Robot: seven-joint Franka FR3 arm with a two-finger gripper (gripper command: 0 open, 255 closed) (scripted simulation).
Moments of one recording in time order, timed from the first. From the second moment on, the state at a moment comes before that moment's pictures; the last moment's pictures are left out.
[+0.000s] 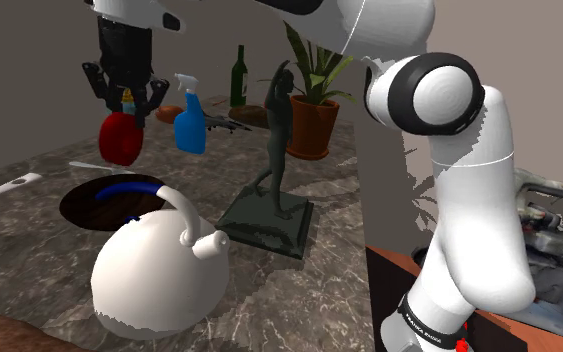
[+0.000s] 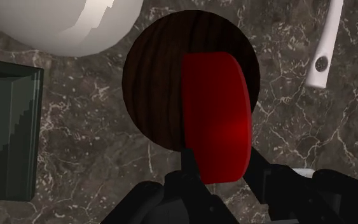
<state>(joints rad) 0.33 0.48 0.33 -0.98 -0.13 1.54 1.47</state>
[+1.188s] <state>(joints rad) 0.30 0.39 0.34 -1.31 -0.10 1.81 1.49</state>
